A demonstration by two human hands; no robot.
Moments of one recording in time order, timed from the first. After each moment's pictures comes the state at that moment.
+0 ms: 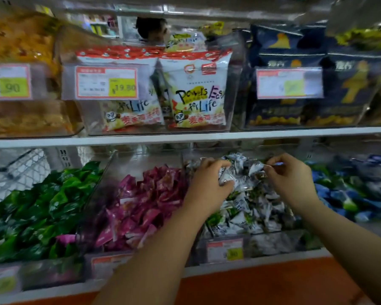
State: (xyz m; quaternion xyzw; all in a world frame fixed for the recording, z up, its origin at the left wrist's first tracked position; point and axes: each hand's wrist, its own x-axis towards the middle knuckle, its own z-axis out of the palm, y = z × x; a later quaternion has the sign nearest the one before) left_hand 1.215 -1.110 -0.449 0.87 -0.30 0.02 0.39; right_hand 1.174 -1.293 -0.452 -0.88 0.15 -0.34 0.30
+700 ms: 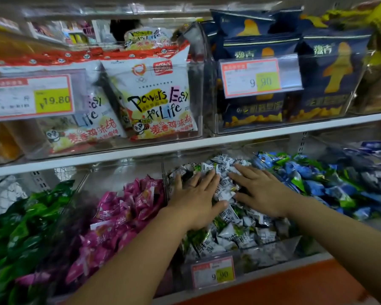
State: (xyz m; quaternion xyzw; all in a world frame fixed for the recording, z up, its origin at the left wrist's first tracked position) left_hand 1.258 -1.133 -0.470 0.93 -0.36 -0.05 -0.04; right_hand 1.204 -1.318 -0.473 -1.00 -0.01 0.00 0.00
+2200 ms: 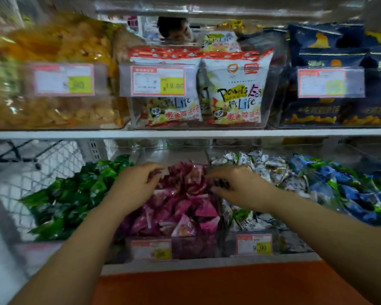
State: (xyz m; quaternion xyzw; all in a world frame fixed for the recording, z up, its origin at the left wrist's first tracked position) left_hand 1.252 -0.920 -0.456 0.94 -0.21 0.12 0.24; right_hand 1.192 -1.166 -0.430 -0.97 -0.20 -0.04 0.13
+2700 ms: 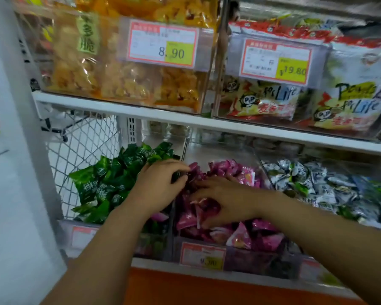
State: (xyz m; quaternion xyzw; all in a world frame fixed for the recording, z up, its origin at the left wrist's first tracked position) left_hand 1.271 -0.858 -0.489 0.92 -0.19 0.12 0.32; right_hand 1.271 -1.061 -0.472 -0.94 -0.33 0.11 -0.06
